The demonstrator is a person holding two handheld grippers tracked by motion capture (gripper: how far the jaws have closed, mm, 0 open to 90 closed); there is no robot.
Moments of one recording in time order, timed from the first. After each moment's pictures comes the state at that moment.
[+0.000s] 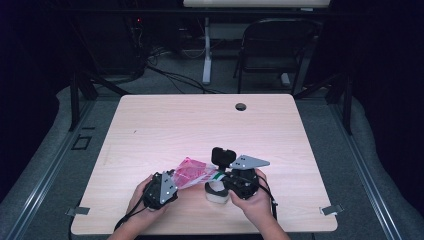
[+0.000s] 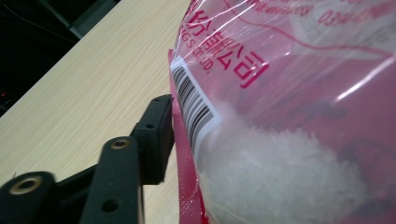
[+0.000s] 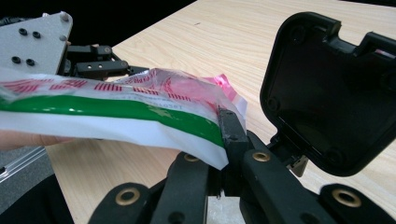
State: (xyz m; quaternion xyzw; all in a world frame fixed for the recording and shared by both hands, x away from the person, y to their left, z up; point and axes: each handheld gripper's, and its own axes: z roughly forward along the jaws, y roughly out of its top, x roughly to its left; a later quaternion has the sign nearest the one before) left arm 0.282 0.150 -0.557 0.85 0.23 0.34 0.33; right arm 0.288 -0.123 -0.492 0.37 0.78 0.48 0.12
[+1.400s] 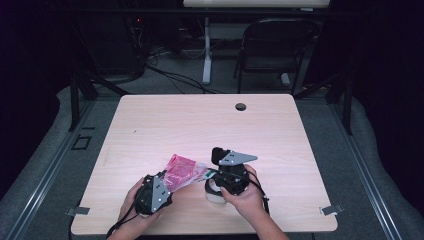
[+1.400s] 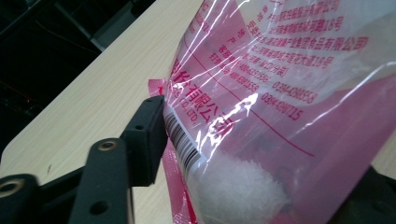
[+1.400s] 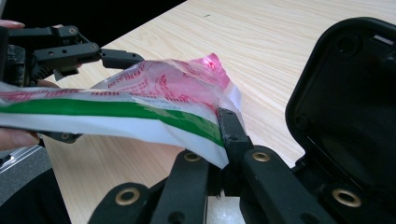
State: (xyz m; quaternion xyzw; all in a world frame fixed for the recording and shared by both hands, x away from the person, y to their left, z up) left arm 0.262 0.163 -0.544 0.84 0.24 0.36 0.33; right arm 0.301 -0.100 -0.493 0.36 0.80 0.47 0.10
